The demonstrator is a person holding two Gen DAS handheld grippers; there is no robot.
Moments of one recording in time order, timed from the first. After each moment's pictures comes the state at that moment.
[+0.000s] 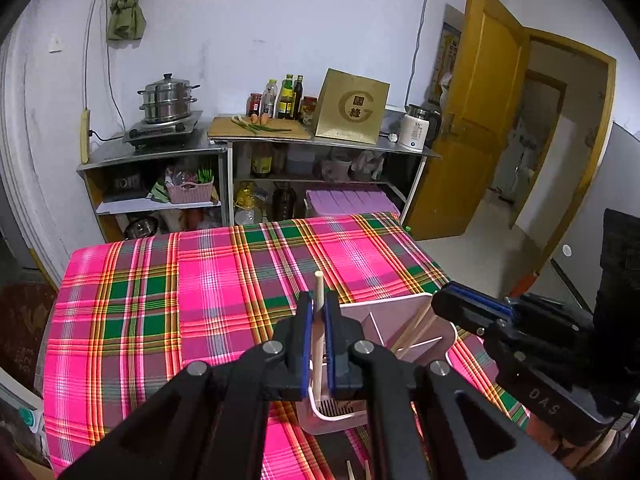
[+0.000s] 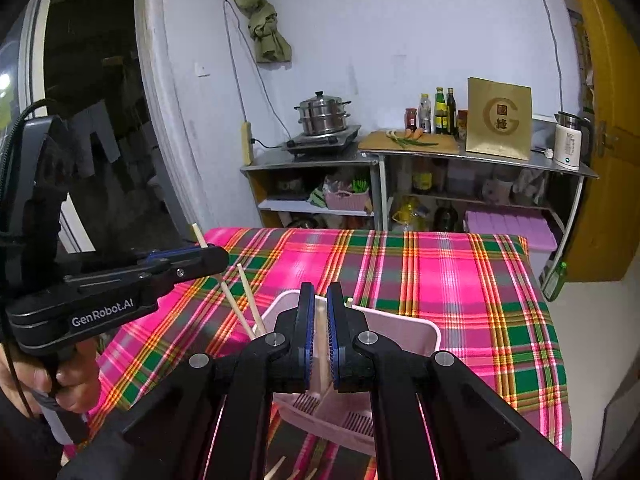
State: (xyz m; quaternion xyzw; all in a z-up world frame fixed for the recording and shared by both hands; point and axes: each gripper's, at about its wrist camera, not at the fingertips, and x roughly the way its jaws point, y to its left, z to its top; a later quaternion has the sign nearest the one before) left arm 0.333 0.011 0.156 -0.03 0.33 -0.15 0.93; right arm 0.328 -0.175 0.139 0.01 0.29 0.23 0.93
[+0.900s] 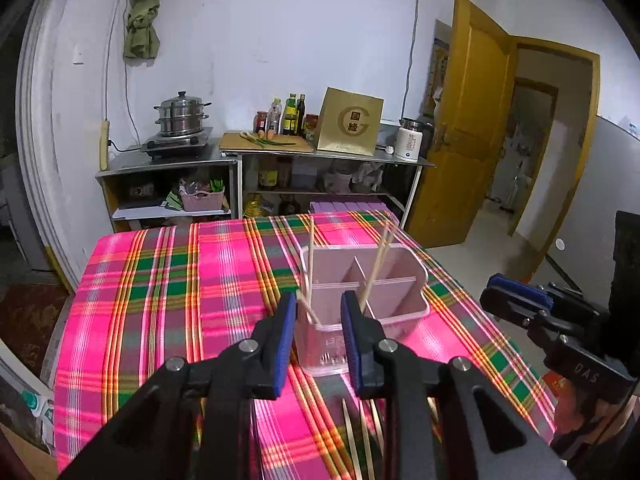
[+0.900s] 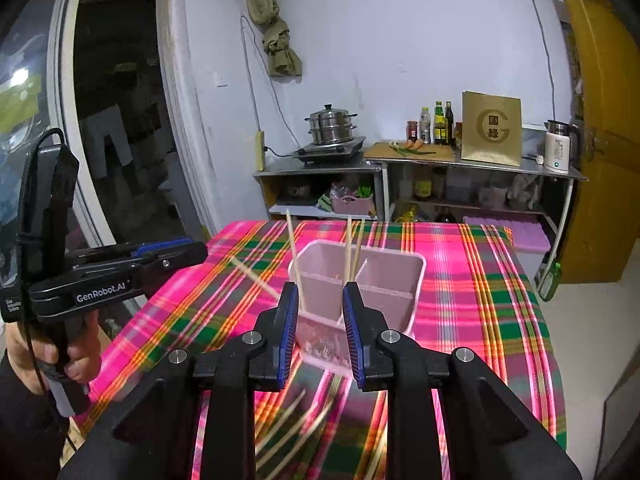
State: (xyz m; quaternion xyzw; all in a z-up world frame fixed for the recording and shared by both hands) left arm 0.224 0.026 0.146 -0.03 0.29 -0.14 0.95; right arm 0.223 -0.202 0.137 0.01 0.26 0.24 0.94
